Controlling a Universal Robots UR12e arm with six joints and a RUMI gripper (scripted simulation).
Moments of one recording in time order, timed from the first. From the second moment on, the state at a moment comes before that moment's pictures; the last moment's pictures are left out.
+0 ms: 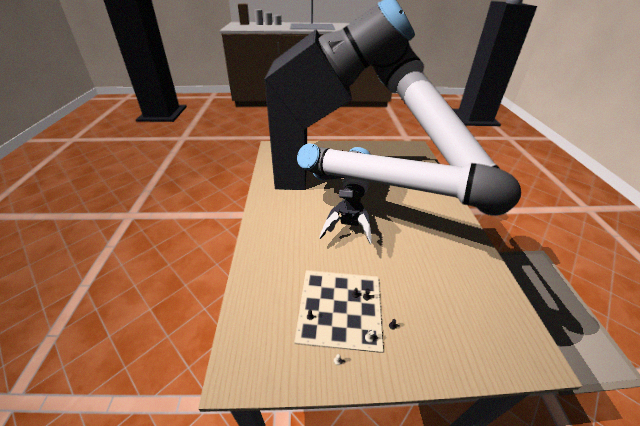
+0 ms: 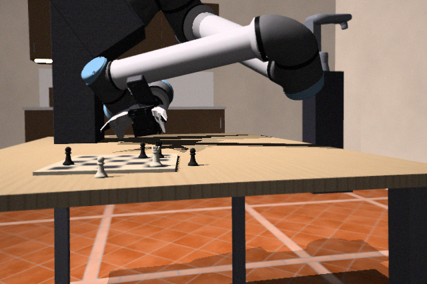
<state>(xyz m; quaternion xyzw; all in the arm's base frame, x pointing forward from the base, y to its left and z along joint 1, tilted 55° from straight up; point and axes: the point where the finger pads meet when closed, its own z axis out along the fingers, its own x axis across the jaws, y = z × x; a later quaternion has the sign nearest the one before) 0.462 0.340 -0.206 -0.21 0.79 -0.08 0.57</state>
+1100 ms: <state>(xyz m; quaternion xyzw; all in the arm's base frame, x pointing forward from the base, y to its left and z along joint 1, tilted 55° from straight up) 0.462 0.330 -0.198 -0.21 0.79 -0.08 0.57</state>
